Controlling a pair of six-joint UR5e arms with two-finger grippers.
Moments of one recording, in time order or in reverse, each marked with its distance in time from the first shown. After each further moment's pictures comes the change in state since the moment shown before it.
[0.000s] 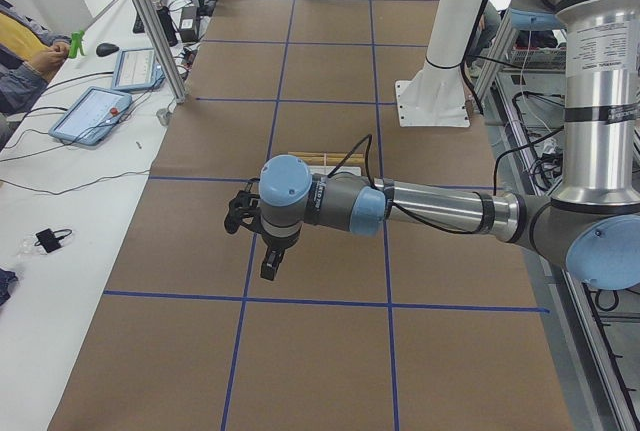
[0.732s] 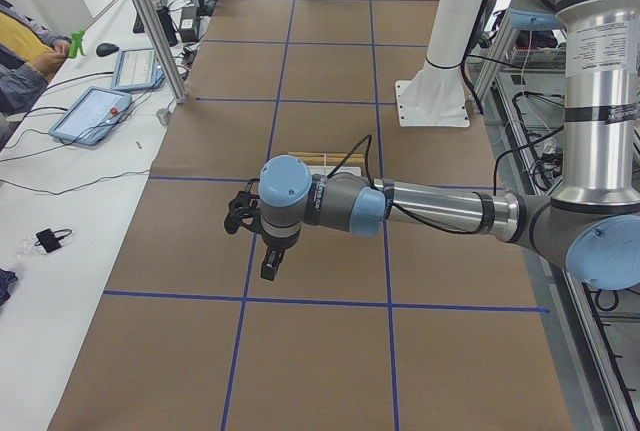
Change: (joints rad) left arm 0.000 0.000 0.001 0.000 -0.001 0.001; right arm -0.016 0.006 -0.017 0.007 0.003 0.001
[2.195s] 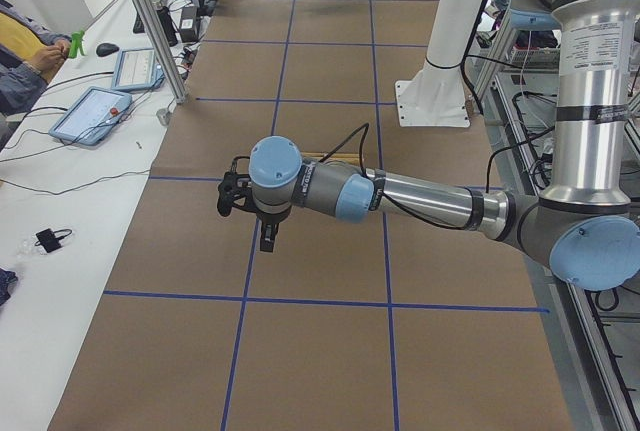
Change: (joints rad) left arm 0.034 -0.063 -0.013 -0.061 -0.133 -0.362; right arm -0.044 0.030 0.816 -0.462 0.015 0.700
